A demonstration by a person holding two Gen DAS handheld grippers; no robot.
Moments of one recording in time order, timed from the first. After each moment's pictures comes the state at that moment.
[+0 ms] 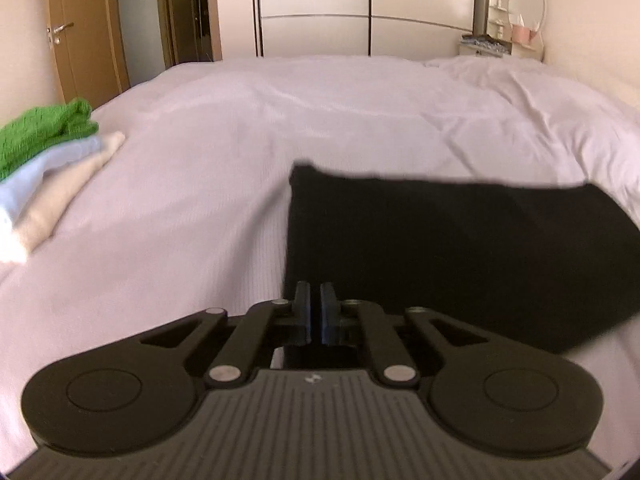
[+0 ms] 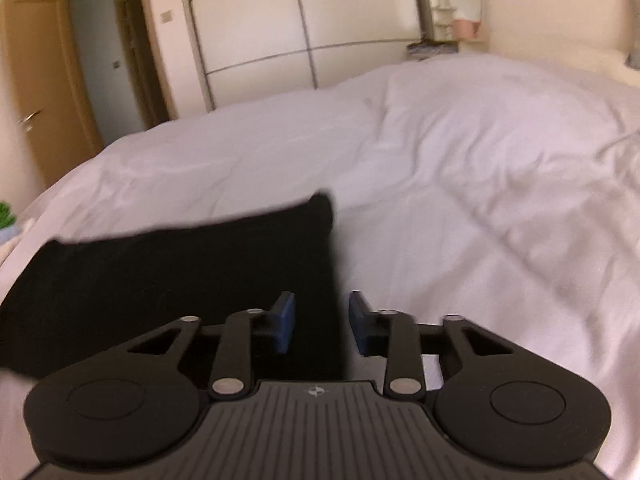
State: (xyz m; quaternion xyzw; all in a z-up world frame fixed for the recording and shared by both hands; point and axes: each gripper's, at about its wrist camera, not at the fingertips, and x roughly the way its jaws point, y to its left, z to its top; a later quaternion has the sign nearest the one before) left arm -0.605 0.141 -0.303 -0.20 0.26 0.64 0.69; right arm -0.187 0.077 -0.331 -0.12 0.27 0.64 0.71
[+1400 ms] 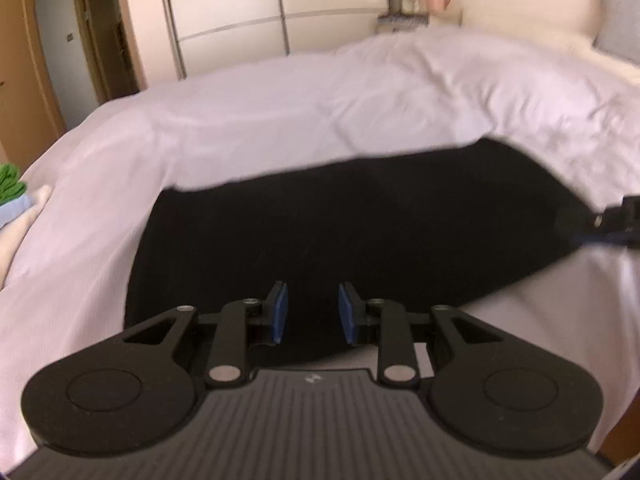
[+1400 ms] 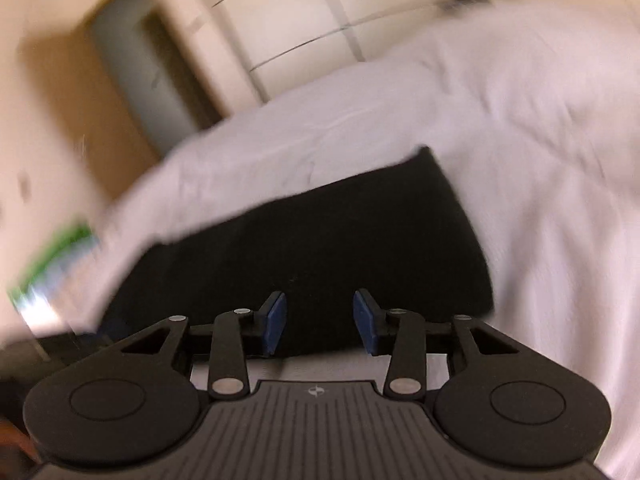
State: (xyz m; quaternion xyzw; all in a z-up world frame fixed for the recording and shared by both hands) left arm -0.498 0.095 -0.311 -0.14 0.29 0.56 0.76; right arm -0.233 0.026 -0.351 0.00 0.42 0.67 0.61
